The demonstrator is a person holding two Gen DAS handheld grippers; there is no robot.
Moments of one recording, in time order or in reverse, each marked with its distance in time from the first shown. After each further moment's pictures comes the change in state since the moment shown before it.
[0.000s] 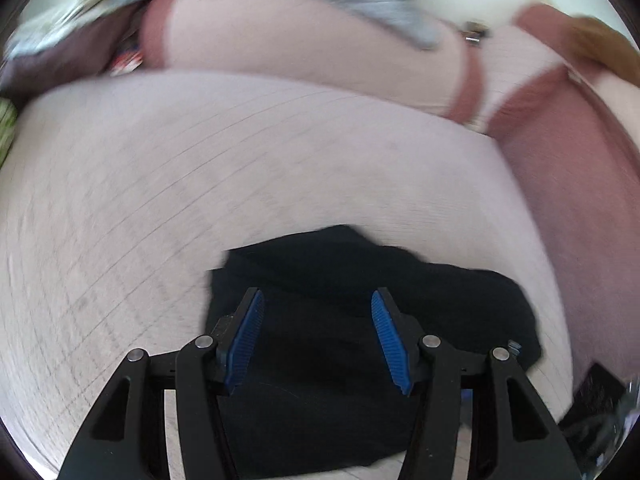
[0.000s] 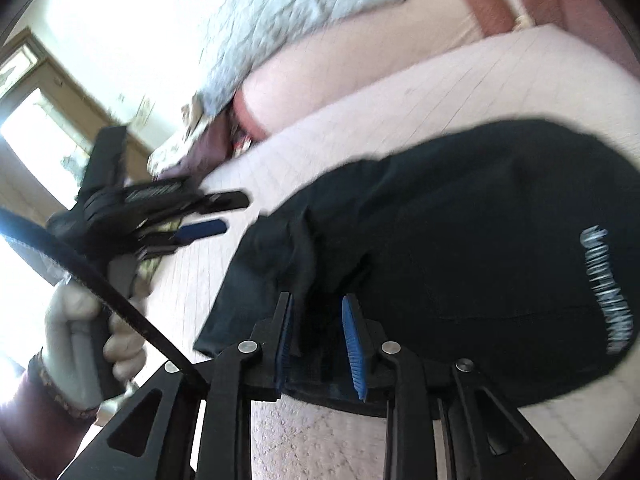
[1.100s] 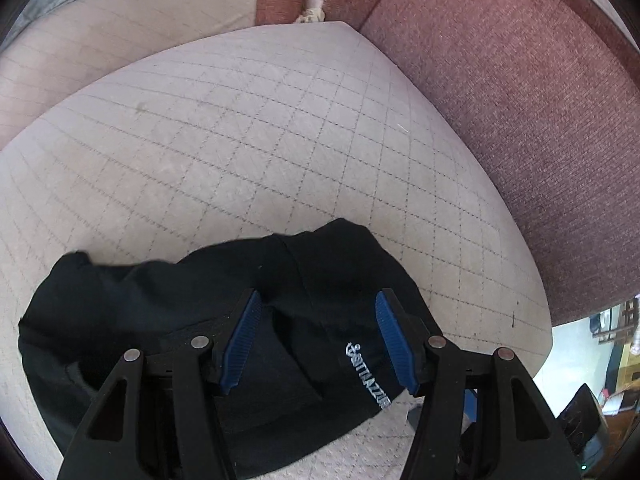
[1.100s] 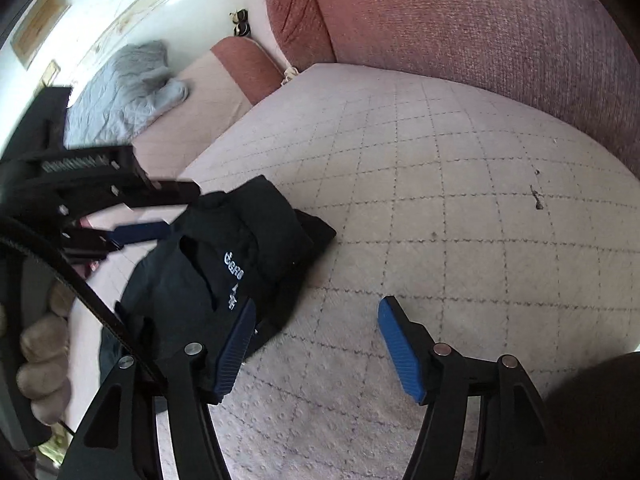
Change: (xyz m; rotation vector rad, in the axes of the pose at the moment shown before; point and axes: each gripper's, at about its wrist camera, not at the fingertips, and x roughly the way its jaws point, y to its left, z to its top) left arm 0.095 -0.215 -0.010 0.361 0.263 -0.131; right arm -0.112 -0.089 -0.039 0.344 -0.219 -0.463
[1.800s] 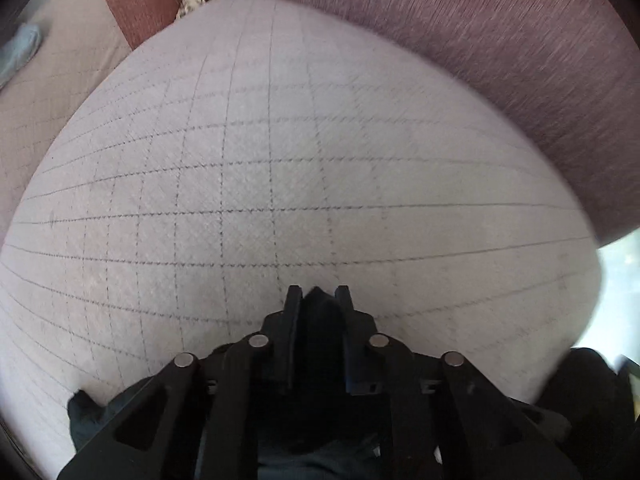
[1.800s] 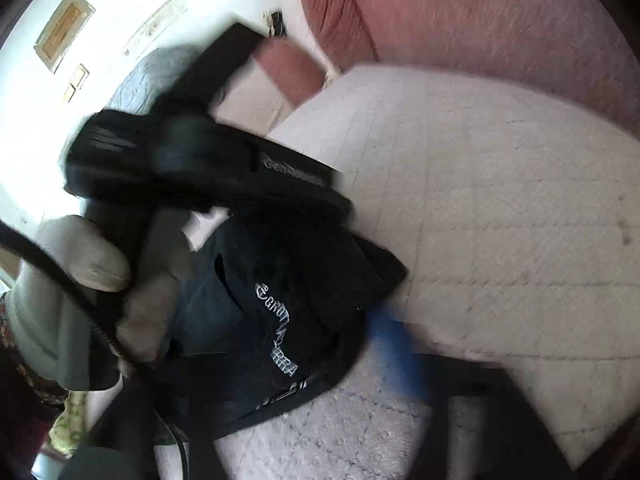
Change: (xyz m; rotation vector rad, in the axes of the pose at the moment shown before) left arm 0.060 -0.048 0.038 0.378 0.138 0.038; right arm 0.042 0.014 0.013 -0.002 0.038 0.145
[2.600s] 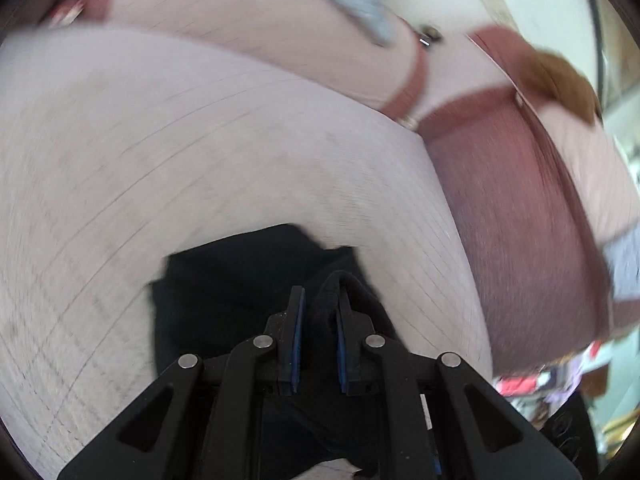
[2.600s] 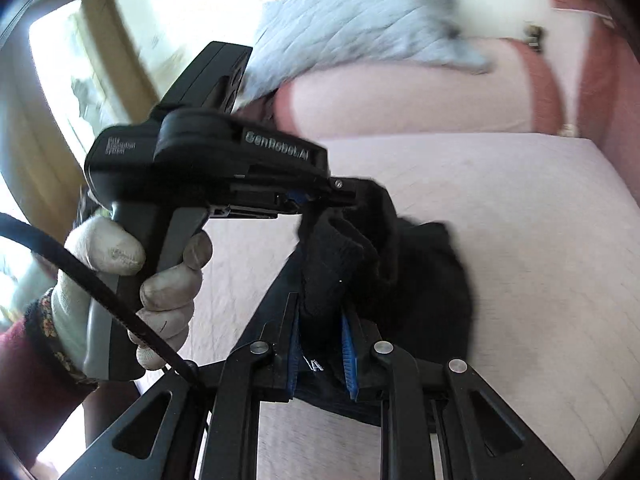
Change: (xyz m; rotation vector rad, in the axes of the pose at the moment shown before) left arm -0.118 0.241 -0.266 -0.797 -0.417 -0.301; right arm 0.038 0.248 -0.072 -0.702 0.220 0.231
